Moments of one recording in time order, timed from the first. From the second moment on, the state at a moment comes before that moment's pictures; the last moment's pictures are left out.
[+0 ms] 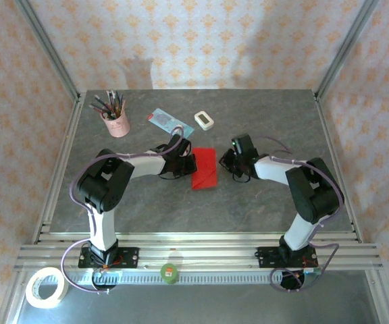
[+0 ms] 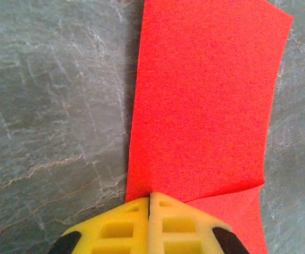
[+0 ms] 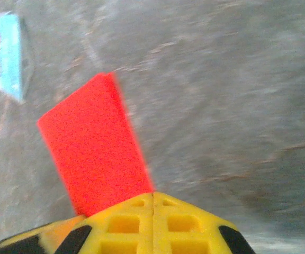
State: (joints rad) left arm -0.53 1.92 1.08 -0.16 0.23 -0.82; right arm 0.45 1.71 0.87 -0.03 -0.20 1.00
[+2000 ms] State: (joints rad) left arm -0.65 1.81 0.95 -0.01 0.24 -1.20; right arm 0.56 1.80 0.79 0.17 -0.30 1.10
